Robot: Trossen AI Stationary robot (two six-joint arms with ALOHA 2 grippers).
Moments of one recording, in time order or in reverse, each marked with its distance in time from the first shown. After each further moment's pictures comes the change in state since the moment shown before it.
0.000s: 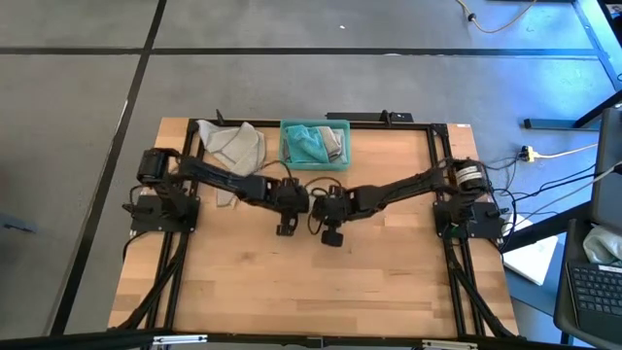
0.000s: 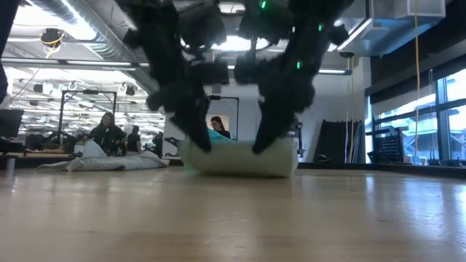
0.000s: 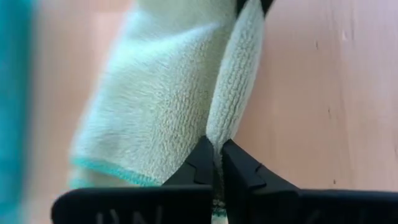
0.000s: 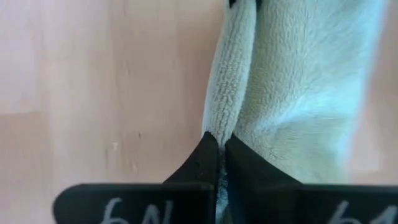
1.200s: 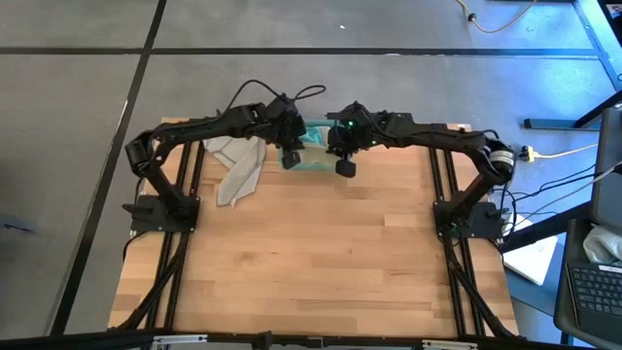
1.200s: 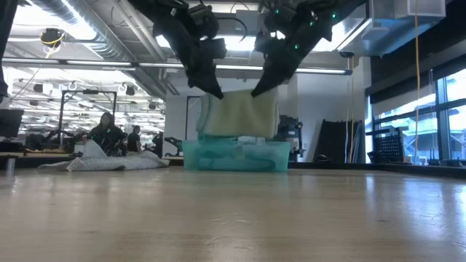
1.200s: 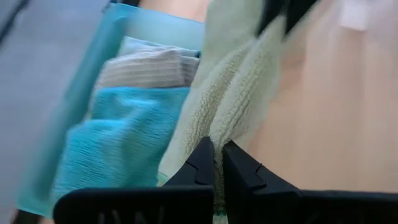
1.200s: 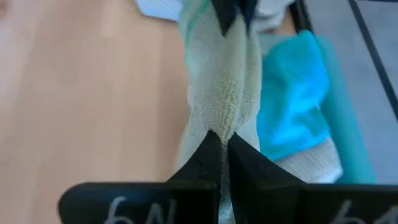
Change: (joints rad) left arm 0.516 -0.092 0.338 -0.248 0.275 0.087; right arm -0.533 -0.250 0.088 -0.029 -0.286 -0.549
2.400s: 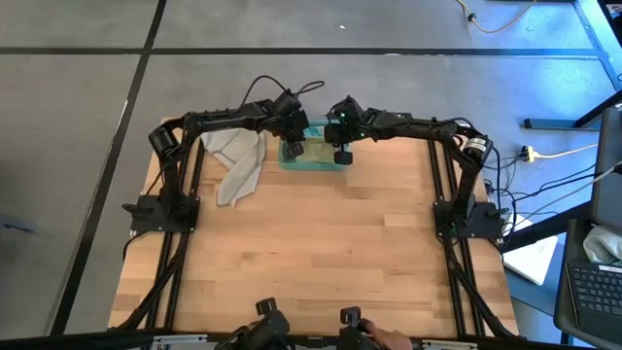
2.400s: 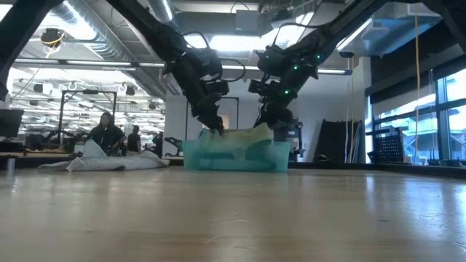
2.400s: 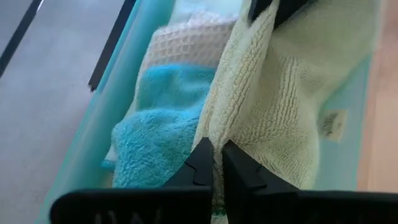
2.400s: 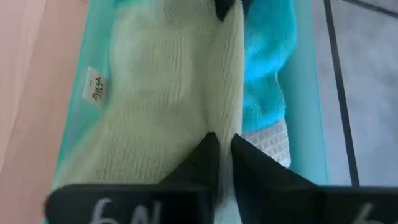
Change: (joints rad) left arm 0.142 0.221 -0.001 0.171 -0.006 0.142; right arm -0.159 0.220 -0.004 0.173 0.067 -0.311
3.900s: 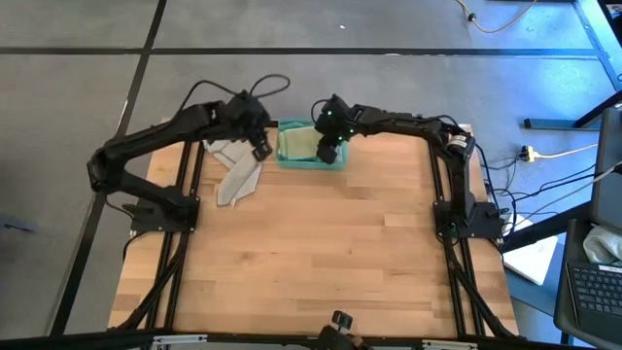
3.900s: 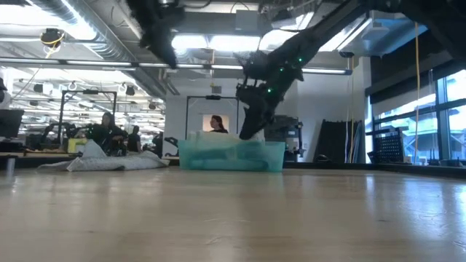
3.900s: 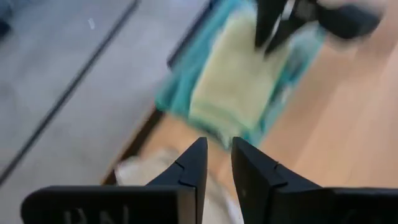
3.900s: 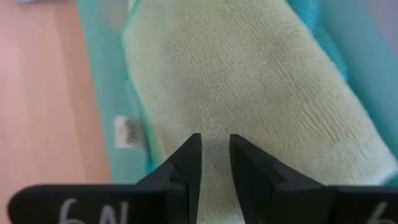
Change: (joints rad) left arm -0.192 -0.572 -0.037 -0.430 -0.376 -0.309; right arm 0.037 0.143 0.206 -0.137 -0.109 0.545
